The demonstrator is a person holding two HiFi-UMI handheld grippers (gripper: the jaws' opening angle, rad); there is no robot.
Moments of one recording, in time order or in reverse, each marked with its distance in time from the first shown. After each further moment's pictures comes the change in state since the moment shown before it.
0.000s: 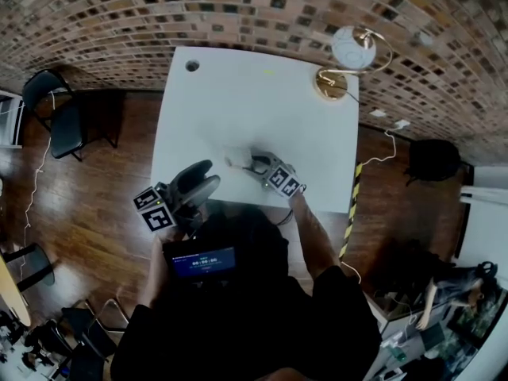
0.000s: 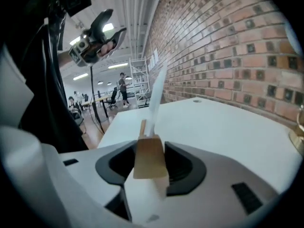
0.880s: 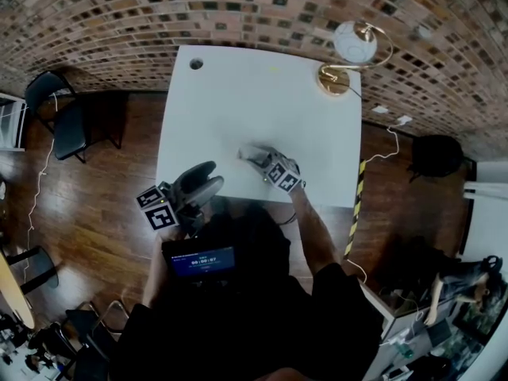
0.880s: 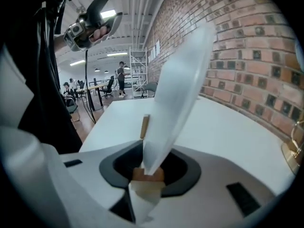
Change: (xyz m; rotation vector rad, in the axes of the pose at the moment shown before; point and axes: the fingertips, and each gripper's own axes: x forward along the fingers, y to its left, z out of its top) left arm -0.015 -0.003 -0.012 -0.003 0.051 -0.005; right arm 0.017 -0.009 -0.014 -0.092 0.095 -0.093
